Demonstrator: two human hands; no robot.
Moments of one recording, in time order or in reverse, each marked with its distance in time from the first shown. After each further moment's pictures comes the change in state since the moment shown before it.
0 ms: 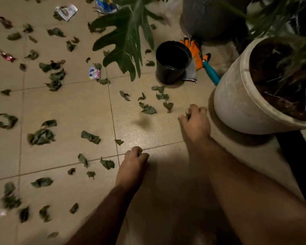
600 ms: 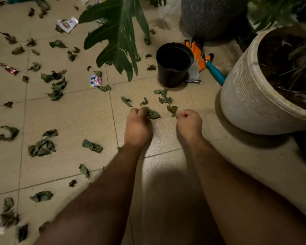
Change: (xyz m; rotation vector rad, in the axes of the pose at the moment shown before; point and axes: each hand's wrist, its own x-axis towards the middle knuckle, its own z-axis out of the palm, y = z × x) left_hand 0.127 0.007 -0.044 -0.339 0.352 -0.106; right_hand 0.006 -0.036 0.033 0.664 0.042 0.170
